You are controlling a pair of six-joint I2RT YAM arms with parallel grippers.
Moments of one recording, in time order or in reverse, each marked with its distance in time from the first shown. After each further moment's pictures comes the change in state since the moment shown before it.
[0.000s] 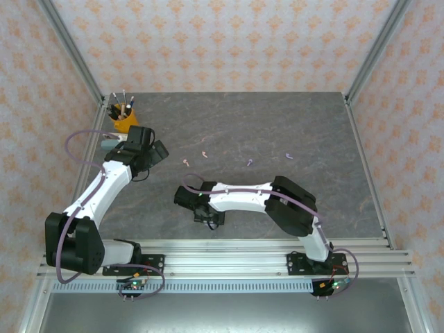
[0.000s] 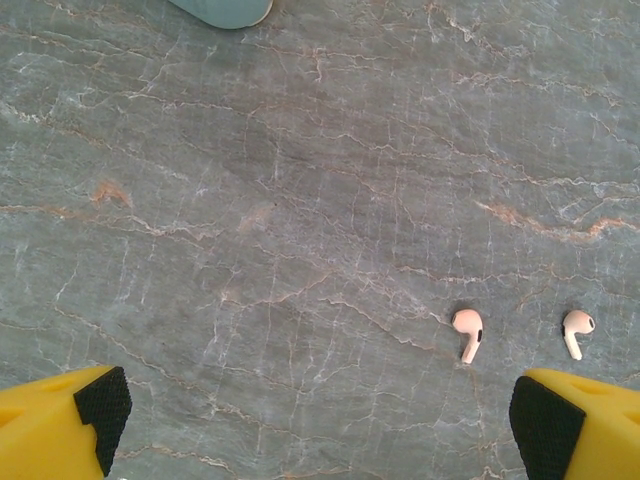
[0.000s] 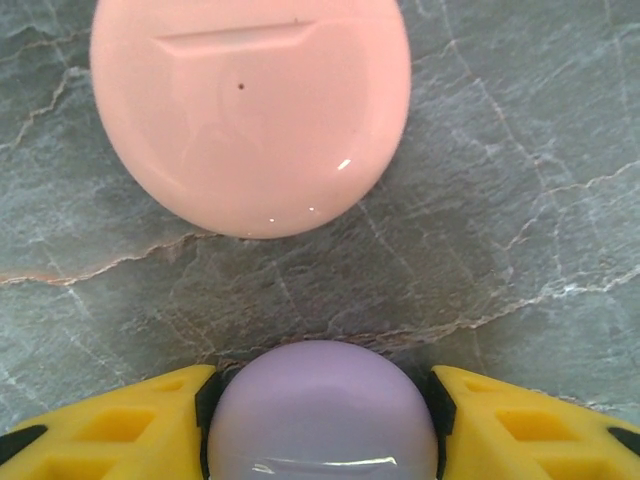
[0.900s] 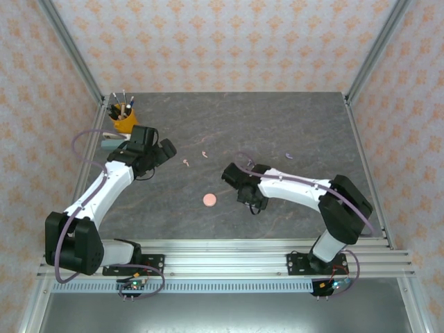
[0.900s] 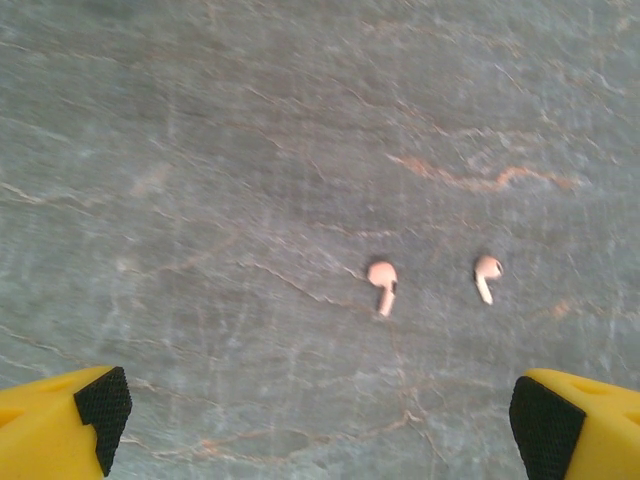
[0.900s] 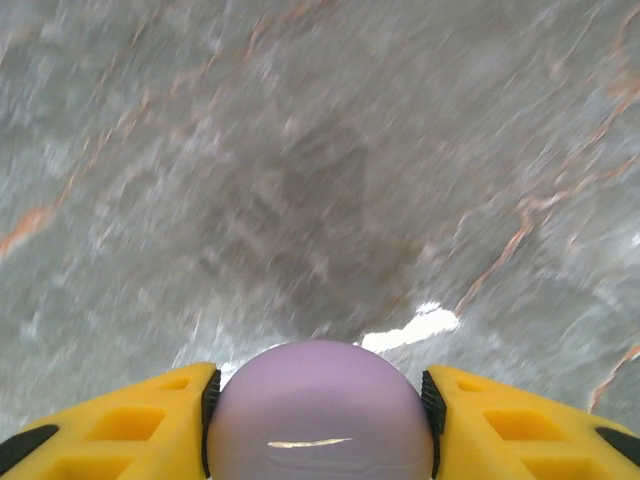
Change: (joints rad) left arm -0.053 0.001 0.000 0.045 0.127 -0.027; right arm -0.319 -0.407 -0.386 -0.006 0.115 -0.079
